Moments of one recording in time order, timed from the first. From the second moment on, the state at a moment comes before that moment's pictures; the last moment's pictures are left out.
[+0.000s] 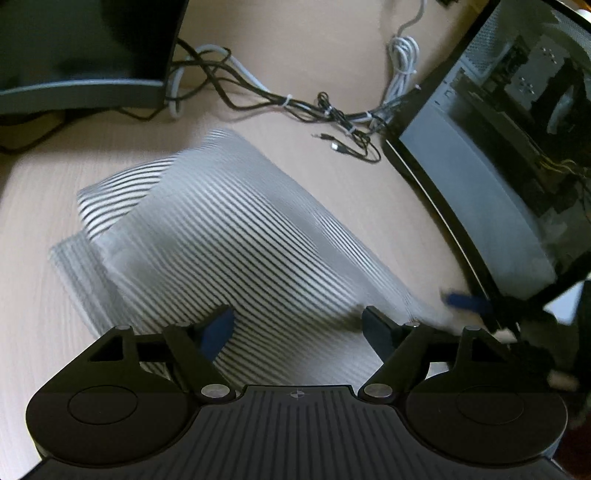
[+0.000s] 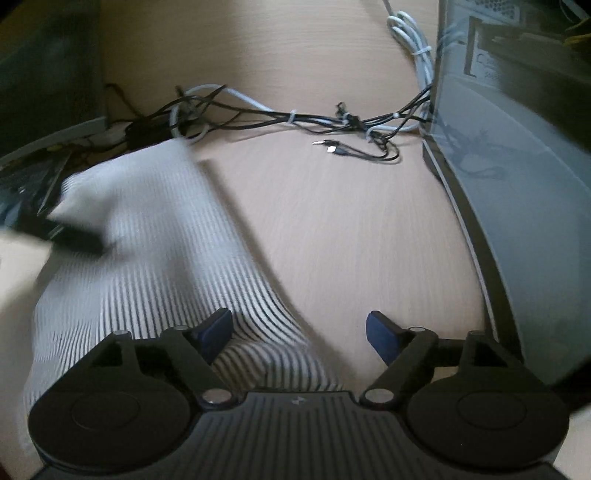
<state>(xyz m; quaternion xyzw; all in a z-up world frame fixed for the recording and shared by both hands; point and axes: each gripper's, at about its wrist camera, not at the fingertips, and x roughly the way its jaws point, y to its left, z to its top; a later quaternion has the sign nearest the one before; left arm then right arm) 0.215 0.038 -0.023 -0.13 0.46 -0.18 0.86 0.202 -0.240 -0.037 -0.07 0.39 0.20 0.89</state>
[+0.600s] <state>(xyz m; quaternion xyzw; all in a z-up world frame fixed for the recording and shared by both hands) 0.168 0.037 0.000 -0.08 0.44 -0.17 0.87 0.167 -0.207 0.005 -0.11 0.34 0.30 0.89</state>
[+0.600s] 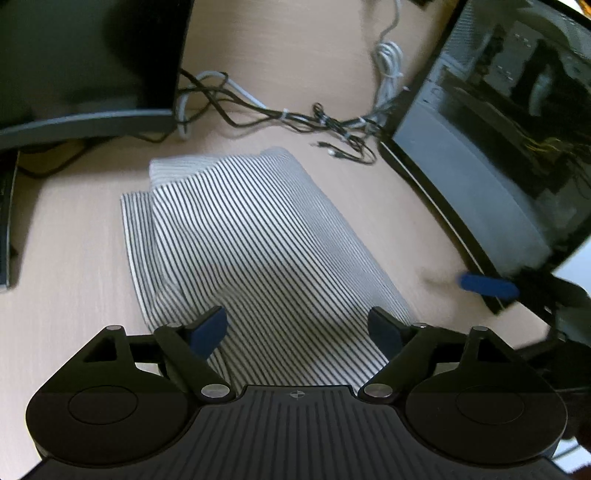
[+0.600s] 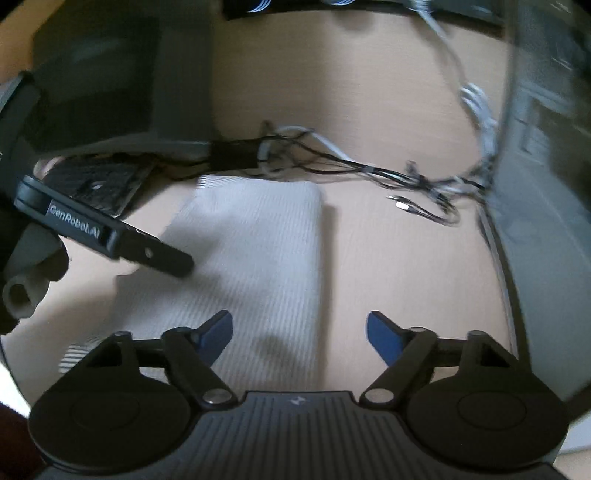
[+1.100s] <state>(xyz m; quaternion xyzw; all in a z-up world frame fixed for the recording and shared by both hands) 0.144 0.050 -0.018 -0.03 0.45 -0.15 0.88 0.131 -0.194 -0.012 -0.13 0.35 0.24 0.90</state>
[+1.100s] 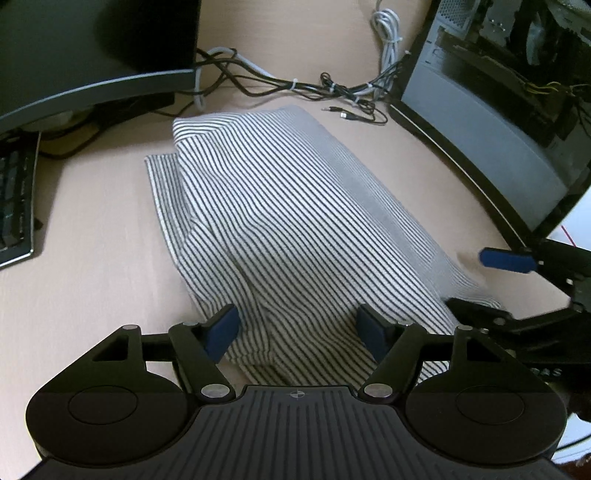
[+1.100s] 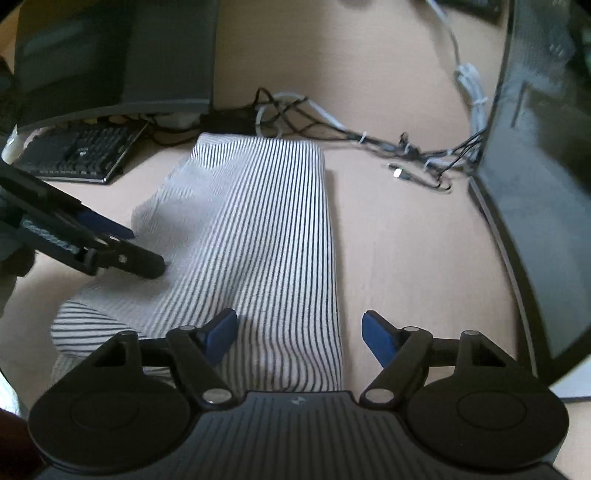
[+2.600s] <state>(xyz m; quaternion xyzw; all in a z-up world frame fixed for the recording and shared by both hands) 0.078 0.019 -0.011 -0.05 0.45 -0.09 0.89 0.121 -0.230 -0.006 -0.16 0.33 0.33 0.87</state>
